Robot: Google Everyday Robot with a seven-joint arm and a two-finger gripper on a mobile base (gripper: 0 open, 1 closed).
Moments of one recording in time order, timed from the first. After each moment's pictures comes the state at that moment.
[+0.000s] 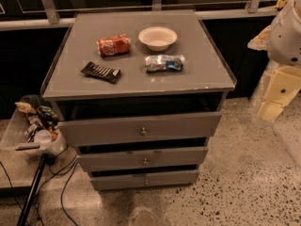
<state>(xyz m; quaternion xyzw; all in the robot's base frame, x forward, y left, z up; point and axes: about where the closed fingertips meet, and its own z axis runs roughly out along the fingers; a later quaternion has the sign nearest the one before) 0.438 -0.217 0.976 -0.60 0.78 -0.03 0.16</state>
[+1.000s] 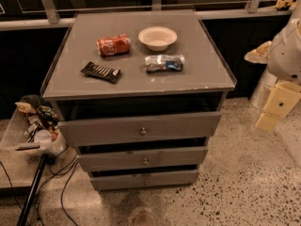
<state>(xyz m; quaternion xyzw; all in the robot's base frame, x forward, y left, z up) 0.441 -0.219 0.948 -0.61 0.77 0.01 0.19</state>
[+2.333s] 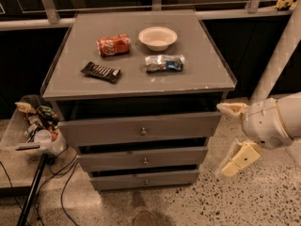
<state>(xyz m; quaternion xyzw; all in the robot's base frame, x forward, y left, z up) 0.417 -0.176 0.827 -0.56 0.74 0.19 0.32</state>
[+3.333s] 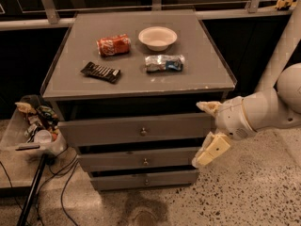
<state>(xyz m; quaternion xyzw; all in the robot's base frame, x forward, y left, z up) 0.463 -0.142 0.790 -0.57 0.73 0.20 0.33</state>
